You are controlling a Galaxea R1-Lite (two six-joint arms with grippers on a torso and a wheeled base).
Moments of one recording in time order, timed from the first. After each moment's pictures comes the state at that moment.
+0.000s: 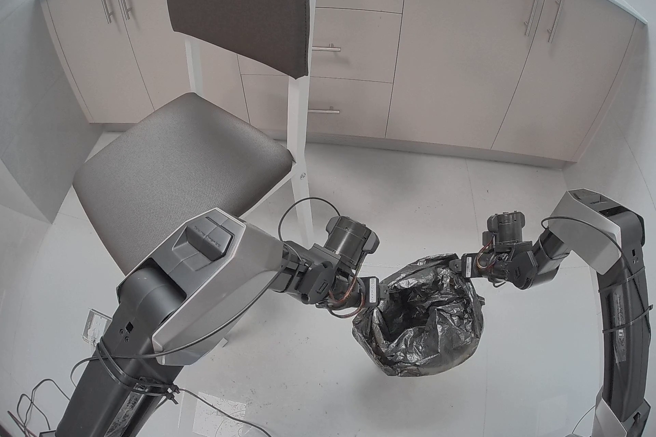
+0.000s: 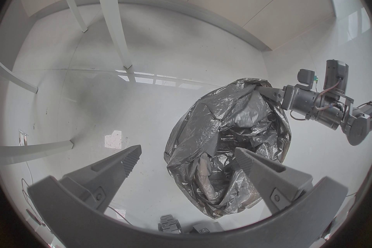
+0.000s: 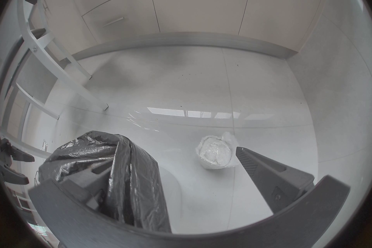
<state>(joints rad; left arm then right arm) -0.68 2.64 -1.78 0.06 -0.02 -0.52 0.10 2.58 -1.23 -0.65 -0.07 0.08</state>
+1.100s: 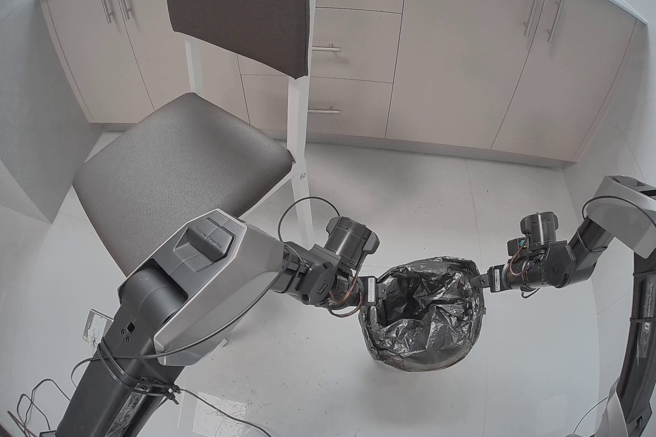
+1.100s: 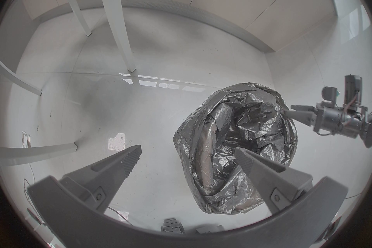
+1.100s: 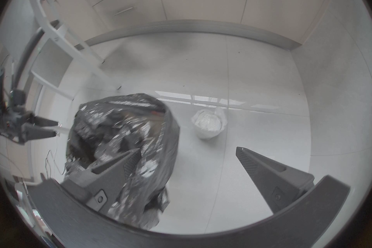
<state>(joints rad) -0.68 2.64 -1.78 0.05 0.02 -0.52 0.02 2.36 -0.96 -0.57 0.07 -0.03</state>
